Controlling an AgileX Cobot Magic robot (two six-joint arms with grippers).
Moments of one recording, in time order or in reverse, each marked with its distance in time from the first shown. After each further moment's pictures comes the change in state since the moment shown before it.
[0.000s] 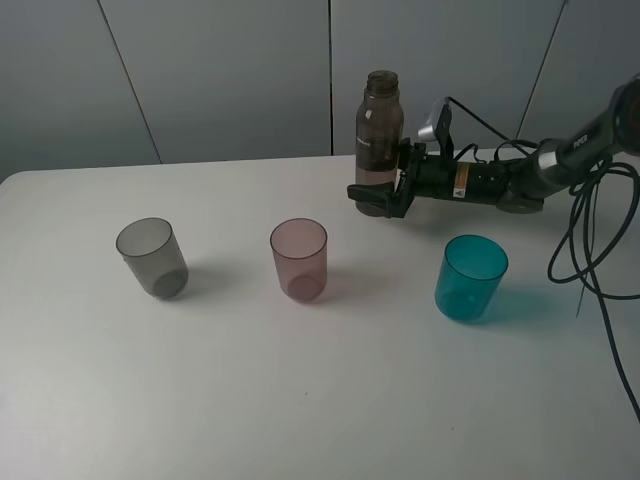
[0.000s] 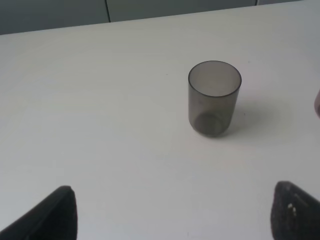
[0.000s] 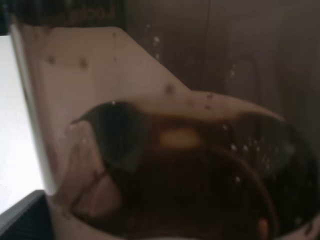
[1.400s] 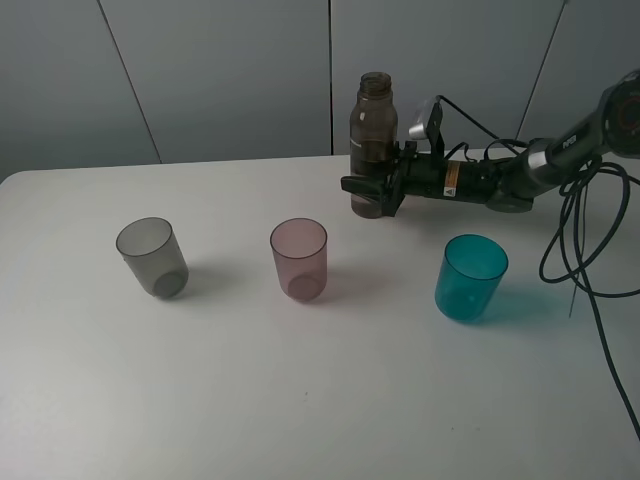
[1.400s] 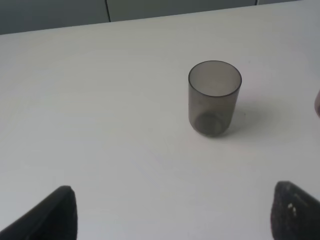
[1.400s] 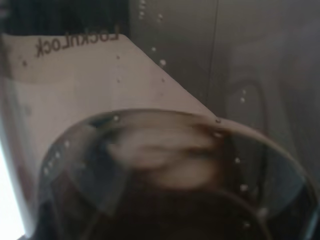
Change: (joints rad) left arm 0.000 0.000 0.000 0.000 0.000 0.000; right arm 0.031 0.004 -0.007 0.025 0.000 0.001
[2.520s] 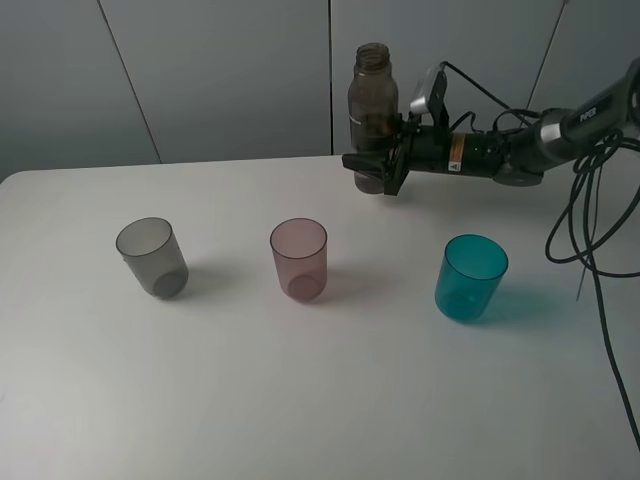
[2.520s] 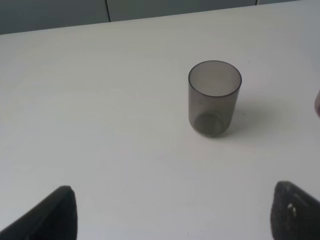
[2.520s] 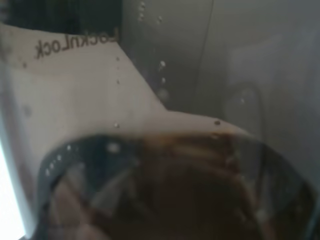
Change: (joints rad) left arm 0.000 0.000 0.000 0.000 0.000 0.000; right arm 0.000 -0.099 -0.006 -0.025 0.046 -0.028
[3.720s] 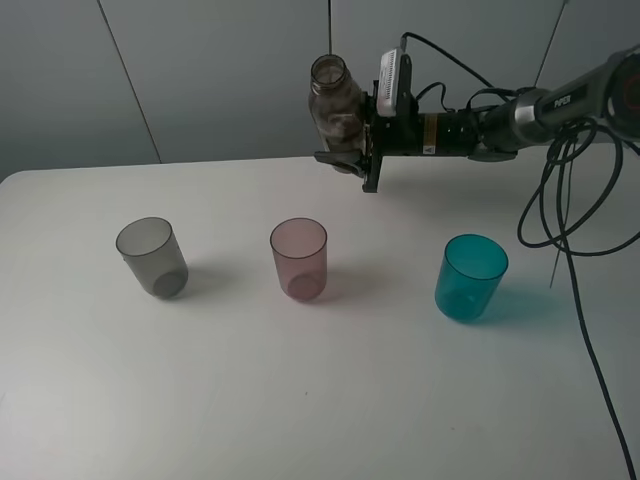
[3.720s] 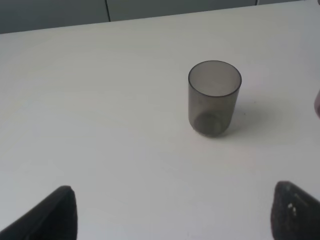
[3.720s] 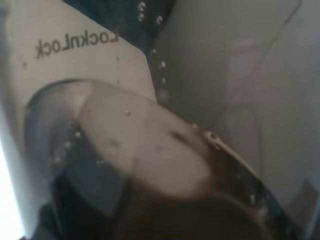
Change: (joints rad) left arm 0.000 0.000 0.000 0.000 0.000 -0.002; right arm 0.087 -0.003 -0.125 -0.088 -0.002 -0.292
